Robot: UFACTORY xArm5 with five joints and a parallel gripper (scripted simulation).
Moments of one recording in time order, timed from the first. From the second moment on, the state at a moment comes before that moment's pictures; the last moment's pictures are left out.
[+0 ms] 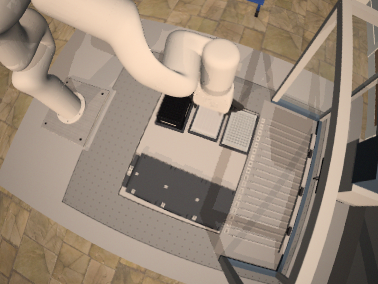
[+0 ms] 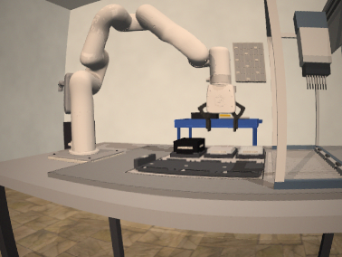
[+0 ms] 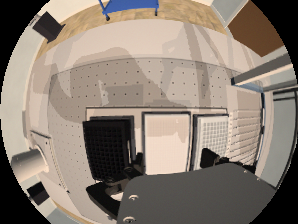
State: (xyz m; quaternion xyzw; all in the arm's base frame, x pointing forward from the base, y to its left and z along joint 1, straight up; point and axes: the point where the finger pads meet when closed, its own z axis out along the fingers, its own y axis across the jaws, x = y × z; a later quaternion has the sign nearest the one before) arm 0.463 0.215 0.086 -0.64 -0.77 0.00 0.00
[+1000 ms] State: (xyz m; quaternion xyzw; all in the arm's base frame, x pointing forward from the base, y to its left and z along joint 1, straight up) arm 0.463 0.214 0.045 -0.64 -0.77 0.00 0.00
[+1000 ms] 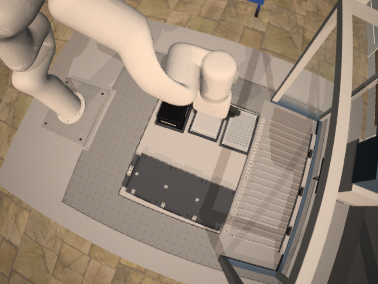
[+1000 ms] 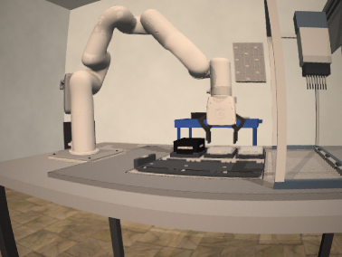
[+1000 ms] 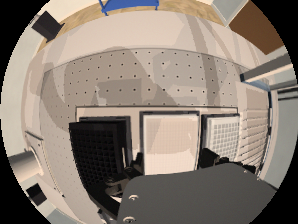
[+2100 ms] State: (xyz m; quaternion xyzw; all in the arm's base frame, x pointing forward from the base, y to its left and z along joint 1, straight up) arm 0.463 0.214 0.032 -0.64 -0.77 0.00 0.00
